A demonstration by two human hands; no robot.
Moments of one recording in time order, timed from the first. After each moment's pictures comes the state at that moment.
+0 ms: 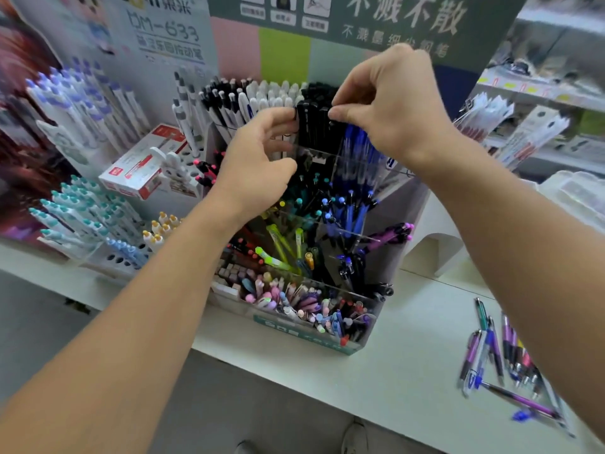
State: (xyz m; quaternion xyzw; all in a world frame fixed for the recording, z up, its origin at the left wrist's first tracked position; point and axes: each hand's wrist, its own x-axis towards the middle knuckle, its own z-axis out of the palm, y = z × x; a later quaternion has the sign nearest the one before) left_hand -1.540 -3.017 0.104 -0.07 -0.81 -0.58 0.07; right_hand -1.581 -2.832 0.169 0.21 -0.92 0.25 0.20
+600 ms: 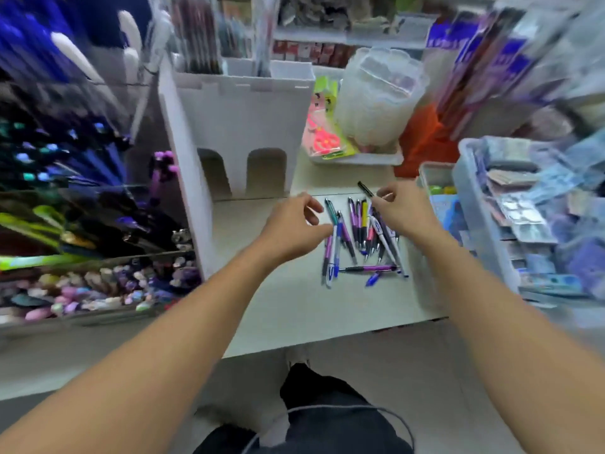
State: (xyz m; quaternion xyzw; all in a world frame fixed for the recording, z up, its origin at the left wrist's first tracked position) left_hand -1.453 -2.726 -0.033 -0.20 -0.83 -0.45 -0.27; right_hand -1.391 -2.524 -0.017 -0.35 -0.90 0.25 -0.03
